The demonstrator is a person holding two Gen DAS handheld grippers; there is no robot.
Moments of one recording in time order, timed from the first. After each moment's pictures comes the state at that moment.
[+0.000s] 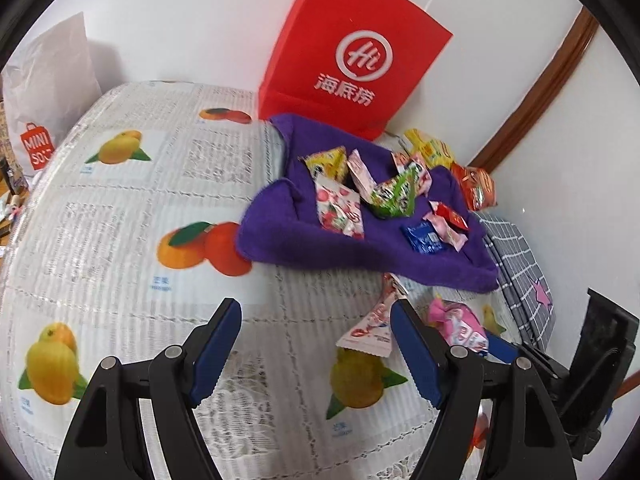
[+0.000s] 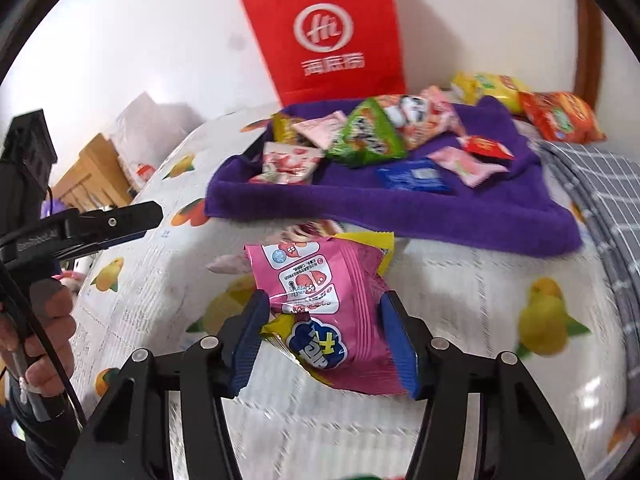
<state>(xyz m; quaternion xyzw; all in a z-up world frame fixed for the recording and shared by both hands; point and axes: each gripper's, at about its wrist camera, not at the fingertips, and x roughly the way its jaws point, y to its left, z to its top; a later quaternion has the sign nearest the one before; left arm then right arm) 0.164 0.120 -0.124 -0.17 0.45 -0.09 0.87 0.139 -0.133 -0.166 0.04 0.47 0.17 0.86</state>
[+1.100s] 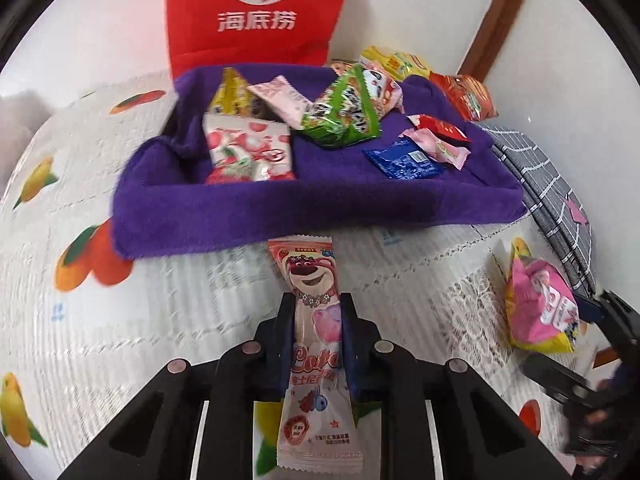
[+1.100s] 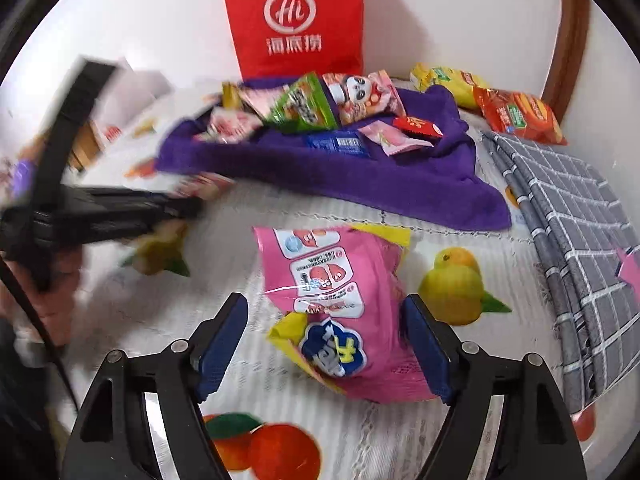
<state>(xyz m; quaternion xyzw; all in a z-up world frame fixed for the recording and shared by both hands) 0.190 0.029 -0.170 -0.03 0.50 -0.12 0.86 0.128 -0.158 -0.185 -0.08 0.48 0.12 0.87</state>
